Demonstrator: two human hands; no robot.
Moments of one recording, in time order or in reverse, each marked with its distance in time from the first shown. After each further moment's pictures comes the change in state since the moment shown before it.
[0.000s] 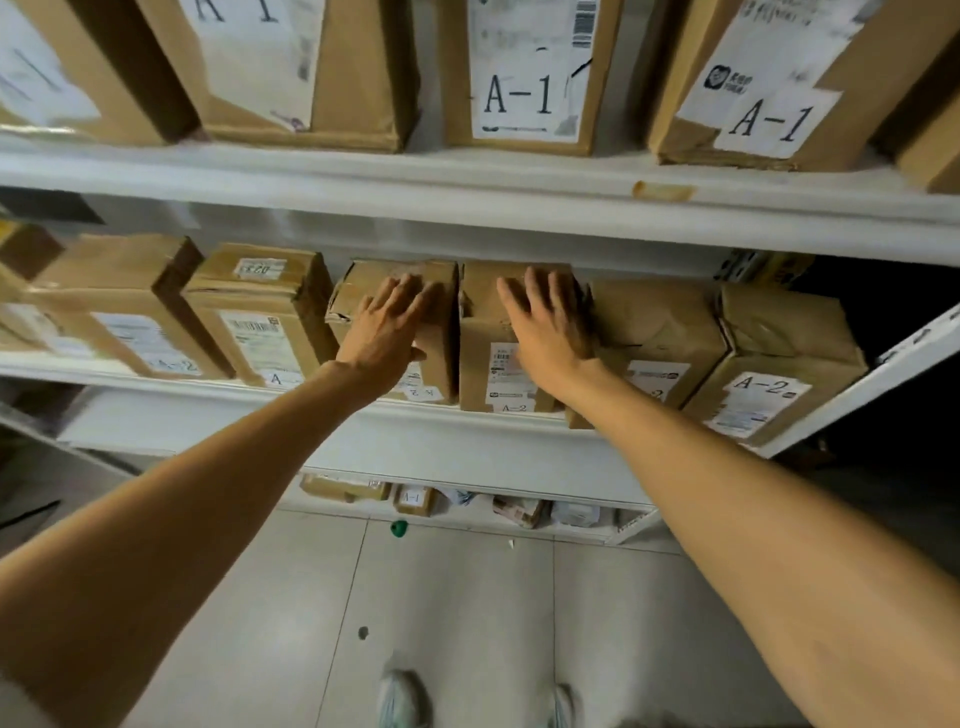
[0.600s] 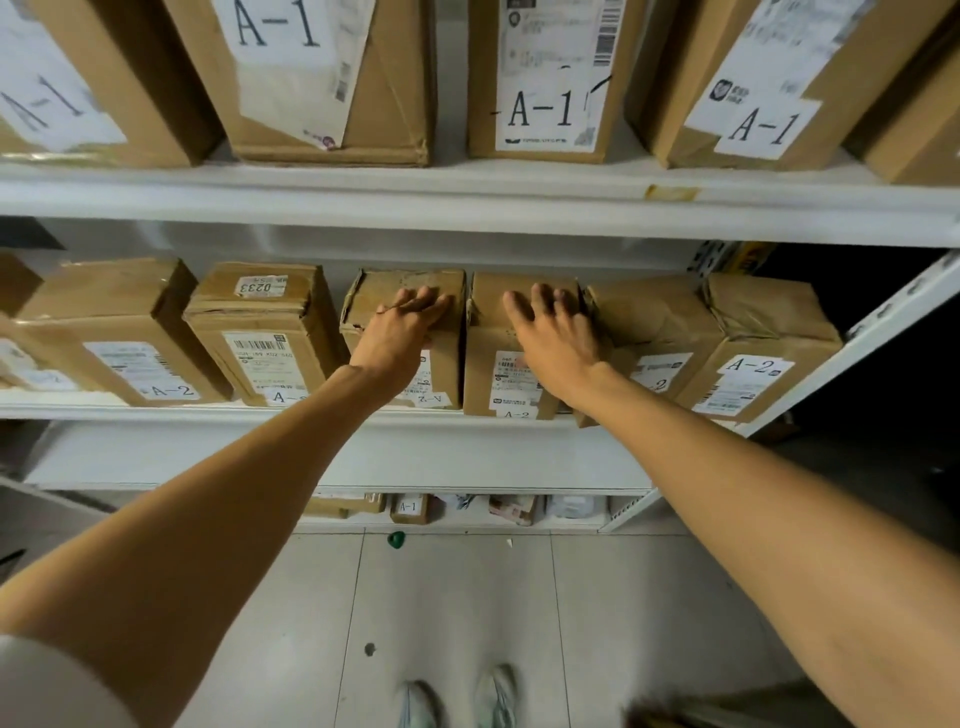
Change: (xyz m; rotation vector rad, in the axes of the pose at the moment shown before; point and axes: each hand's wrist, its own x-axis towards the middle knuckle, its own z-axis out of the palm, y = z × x) left_hand 0.001 -0.010 -0.010 -0.104 0.060 0.134; right_hand -0.018 -0.017 -0.014 -0.257 -0.038 0.043
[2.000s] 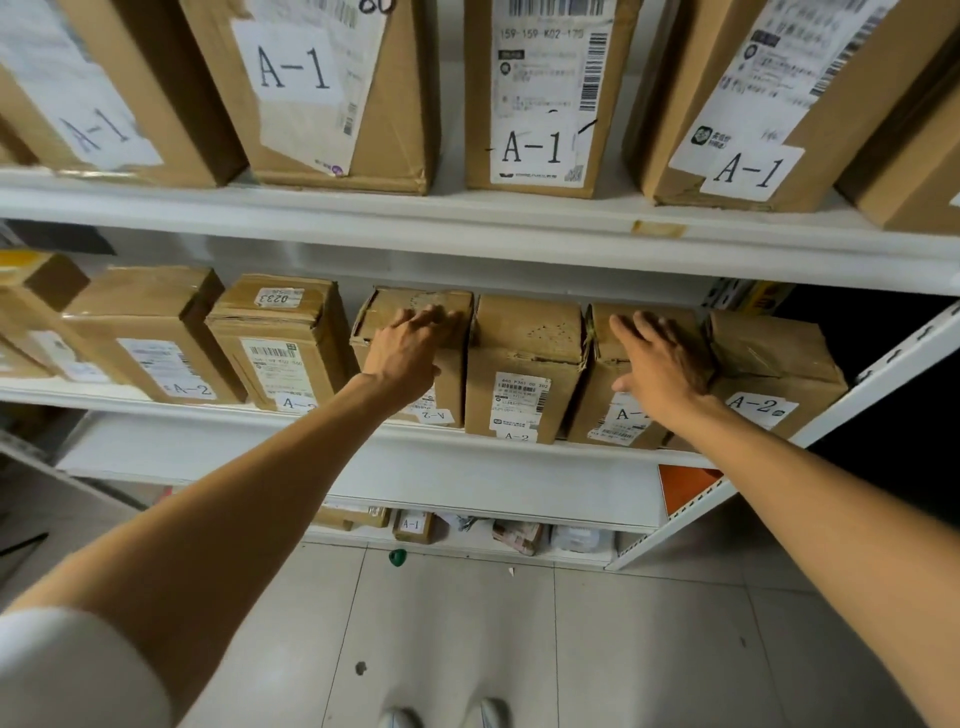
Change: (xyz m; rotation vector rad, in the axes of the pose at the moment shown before) left_hand 0.006 0.014 0.004 0.130 -0.018 -0.105; right_hand -0.031 0.099 0.015 0.382 -0.013 0.265
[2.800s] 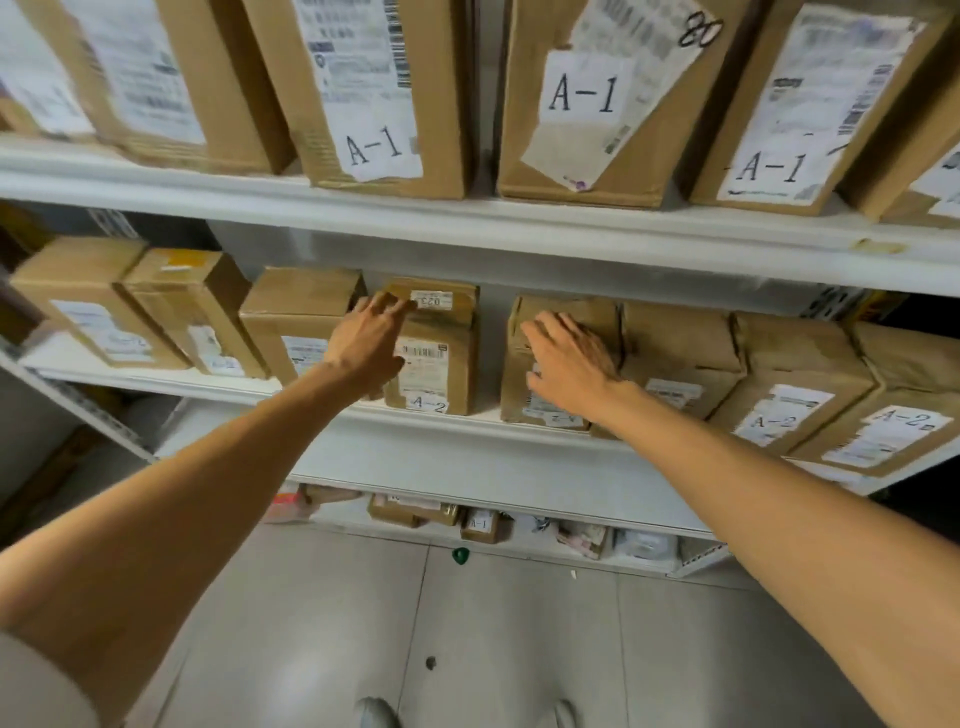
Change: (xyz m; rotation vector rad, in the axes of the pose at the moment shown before) left_hand -0.074 -0.208 -0.050 -0.030 0.027 -0.112; right_hand -0.013 -0.265 0.033 -0.174 0.181 -0.495
